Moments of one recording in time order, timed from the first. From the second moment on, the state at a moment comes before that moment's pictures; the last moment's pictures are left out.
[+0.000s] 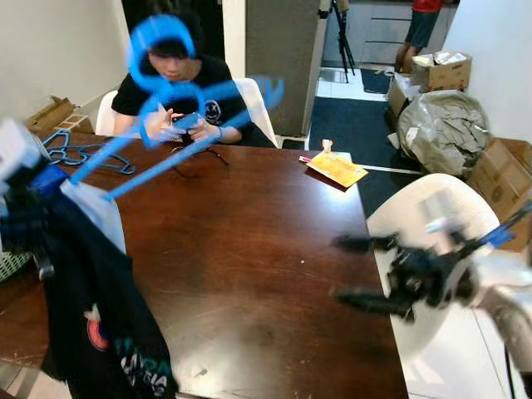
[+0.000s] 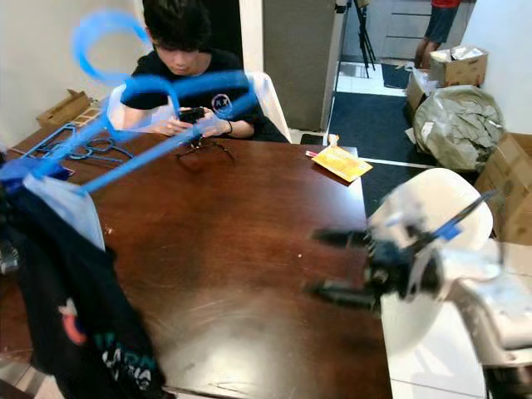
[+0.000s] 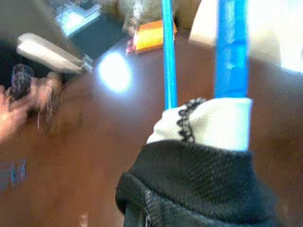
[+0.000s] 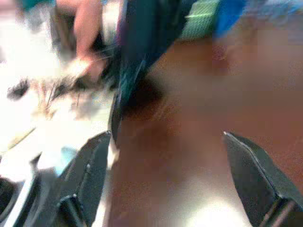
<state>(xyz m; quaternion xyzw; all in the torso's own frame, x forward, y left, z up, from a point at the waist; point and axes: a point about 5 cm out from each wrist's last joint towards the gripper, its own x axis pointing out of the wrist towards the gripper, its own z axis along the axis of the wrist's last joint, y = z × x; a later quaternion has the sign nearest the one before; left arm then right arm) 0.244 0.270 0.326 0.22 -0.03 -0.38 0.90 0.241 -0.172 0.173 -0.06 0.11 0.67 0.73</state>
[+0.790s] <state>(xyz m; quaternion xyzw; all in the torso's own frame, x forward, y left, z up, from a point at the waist) 0.311 0.200 0.370 0.13 -0.19 -0.43 0.87 0.267 -0.037 0.137 0.09 0.16 0.57 0.80</state>
